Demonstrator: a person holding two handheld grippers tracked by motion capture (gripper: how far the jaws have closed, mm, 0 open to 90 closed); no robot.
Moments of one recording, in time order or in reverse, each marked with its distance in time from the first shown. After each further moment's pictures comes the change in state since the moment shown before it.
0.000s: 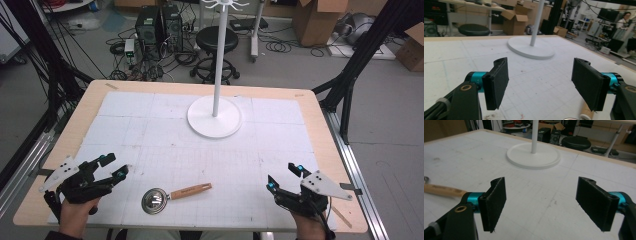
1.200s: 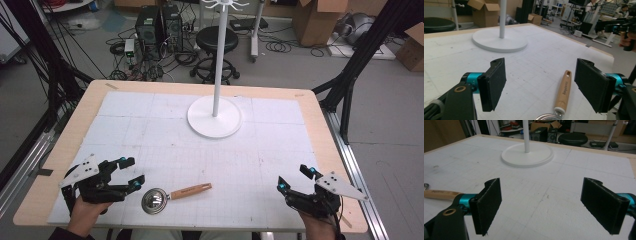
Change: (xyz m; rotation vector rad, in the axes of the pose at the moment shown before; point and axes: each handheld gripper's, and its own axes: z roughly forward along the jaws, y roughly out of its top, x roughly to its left) left arm -0.018 0.000 0.027 0.105 -0.204 0.049; right arm -0.021 -0.007 -0.012 -0.004 0.000 0.110
